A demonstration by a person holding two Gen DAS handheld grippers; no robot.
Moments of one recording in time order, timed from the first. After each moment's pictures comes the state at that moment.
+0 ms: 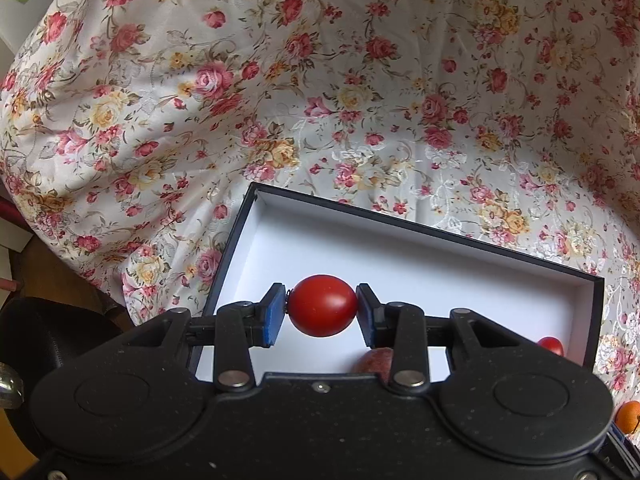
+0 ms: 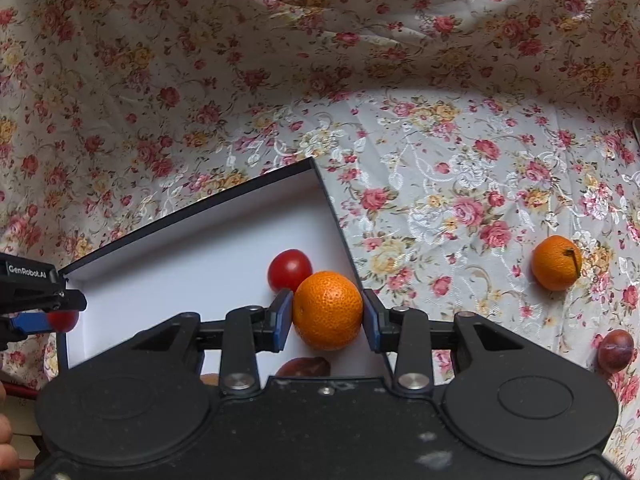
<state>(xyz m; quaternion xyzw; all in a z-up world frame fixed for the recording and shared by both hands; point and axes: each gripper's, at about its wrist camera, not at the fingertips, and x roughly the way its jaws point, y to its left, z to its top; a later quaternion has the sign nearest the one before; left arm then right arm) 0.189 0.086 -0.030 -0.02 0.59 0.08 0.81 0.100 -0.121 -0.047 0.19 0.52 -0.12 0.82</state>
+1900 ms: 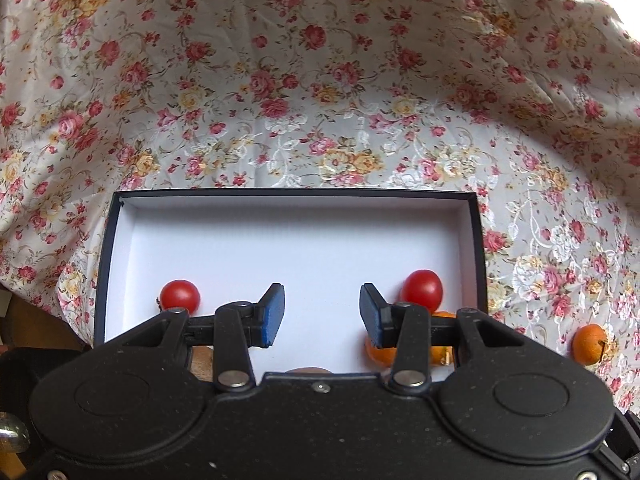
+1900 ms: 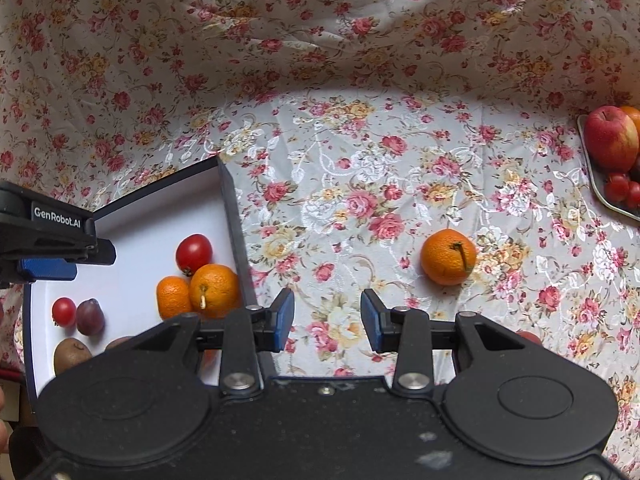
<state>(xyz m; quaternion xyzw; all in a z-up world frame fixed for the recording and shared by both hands) 0.161 -0.039 -0.019 0.06 0.60 -0.03 0.80 0.043 -0.184 -0.035 0.17 0.53 -0.16 0.82</state>
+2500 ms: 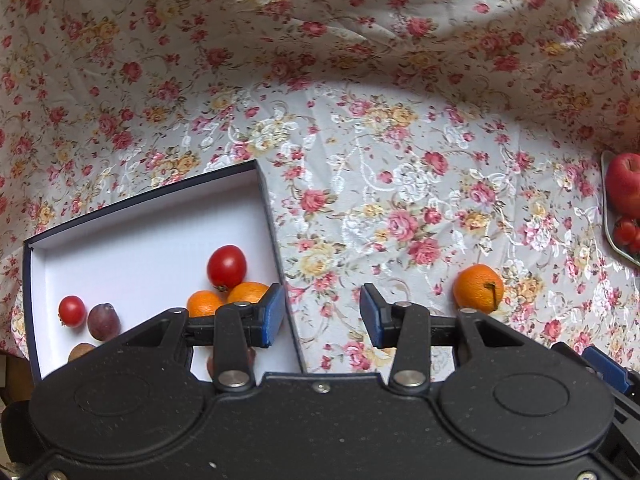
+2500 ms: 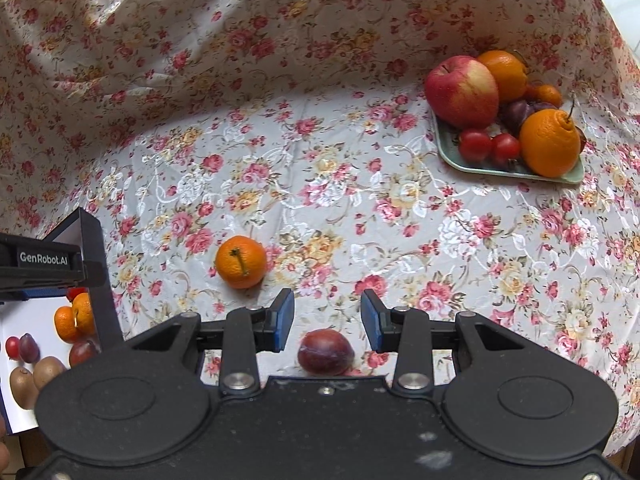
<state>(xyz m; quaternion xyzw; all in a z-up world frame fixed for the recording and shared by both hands) 0.107 -0.175 -0.021 0.13 0.59 -0.13 0.78 -0.037 -0.311 -0.033 0.21 0.52 -0.25 0.79</state>
